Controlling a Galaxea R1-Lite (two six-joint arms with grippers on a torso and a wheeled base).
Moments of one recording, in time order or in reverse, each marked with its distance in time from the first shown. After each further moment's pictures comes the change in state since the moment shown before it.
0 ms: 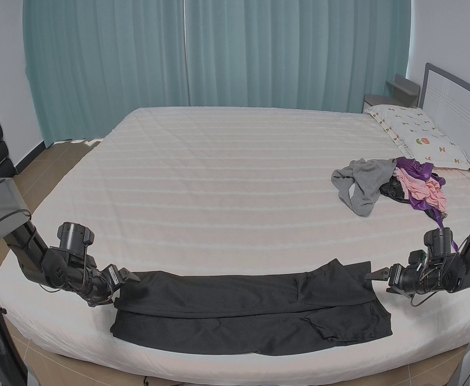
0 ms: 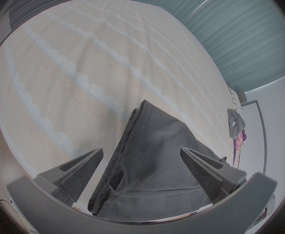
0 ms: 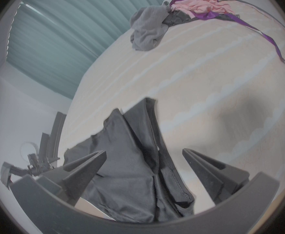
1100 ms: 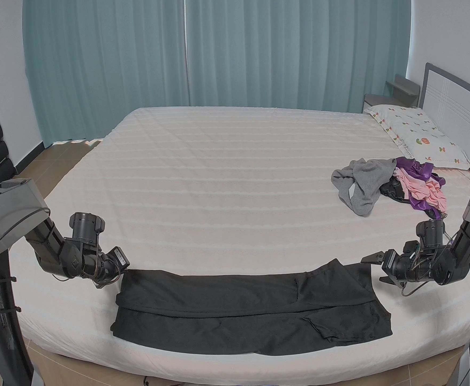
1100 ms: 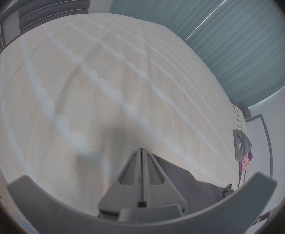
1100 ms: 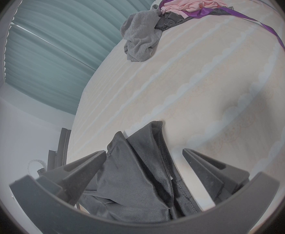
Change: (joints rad) left arm -0.006 0.149 -0.190 -0.090 0.145 -0.069; right arm 0.016 0.083 -0.140 -0.033 -0.009 0.179
